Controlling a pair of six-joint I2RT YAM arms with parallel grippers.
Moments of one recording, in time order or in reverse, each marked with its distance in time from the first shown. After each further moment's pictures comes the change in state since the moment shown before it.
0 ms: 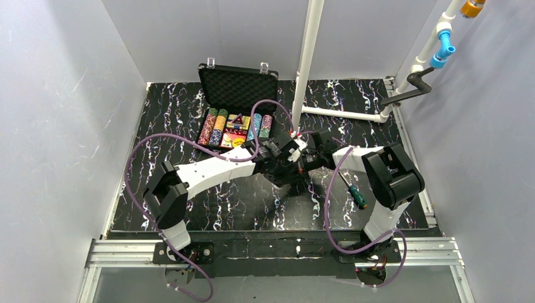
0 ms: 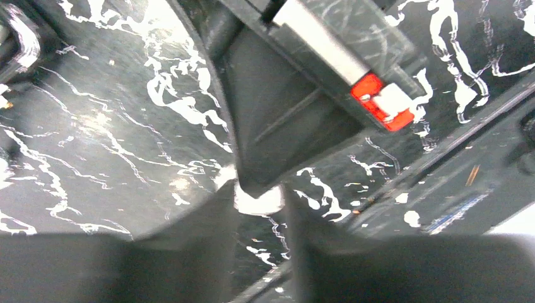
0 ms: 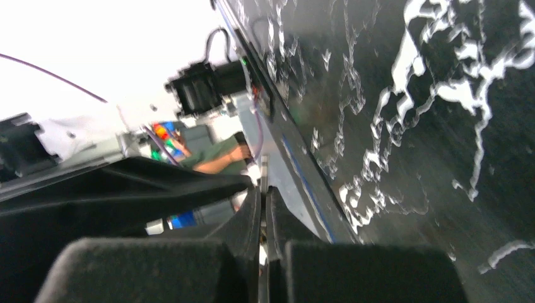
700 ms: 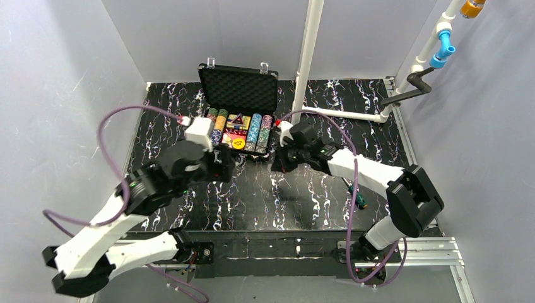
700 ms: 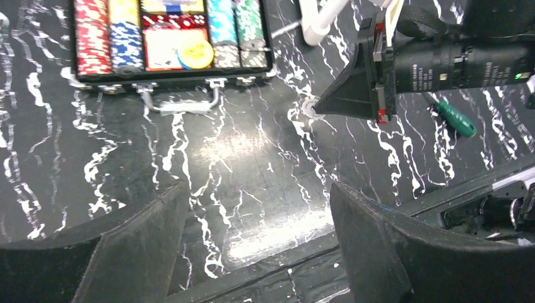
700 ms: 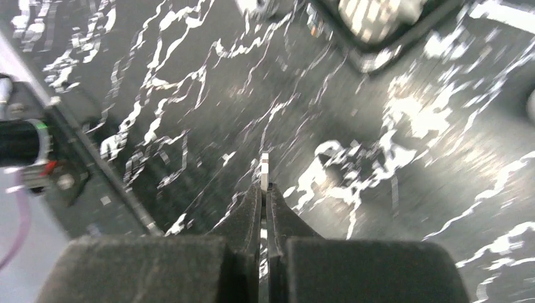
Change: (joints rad) left arm 0.063 -0.801 -0.129 -0.182 -0.383 -0.234; right arm 0.249 -0.266 0.103 -0.170 0.771 -0.435
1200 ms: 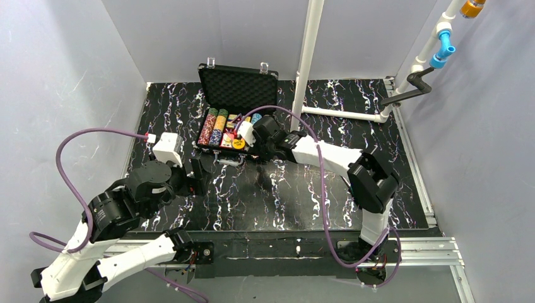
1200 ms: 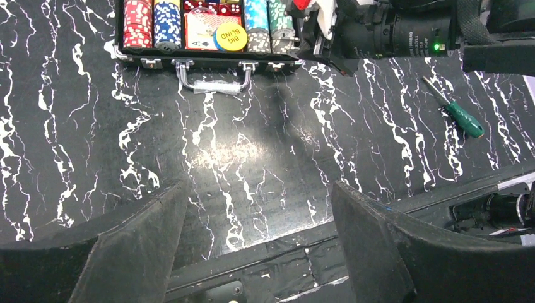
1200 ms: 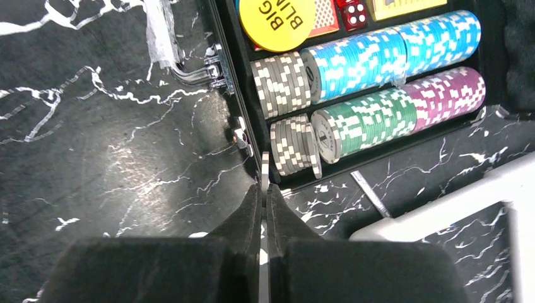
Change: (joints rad) left arm 0.000 -0.270 -0.021 -0.175 -0.080 -0.042; right arm 0.171 0.336 0.426 -0.141 0.393 -0.673
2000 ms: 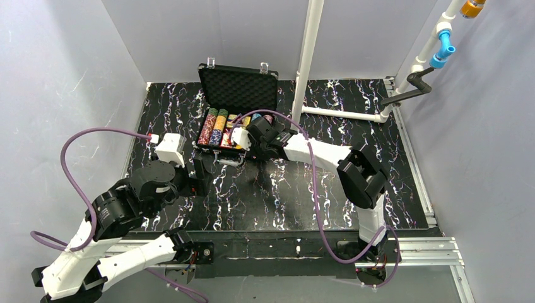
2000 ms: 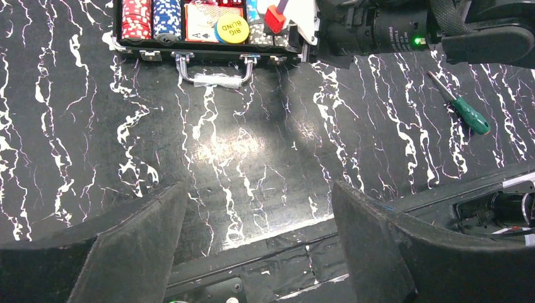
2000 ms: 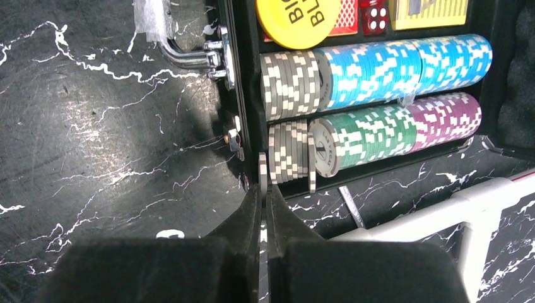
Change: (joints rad) left arm 0.000 0.005 -0.019 -0.013 0.002 -0.018; right arm 0.016 0.107 0.109 -0.108 0.049 -0.203
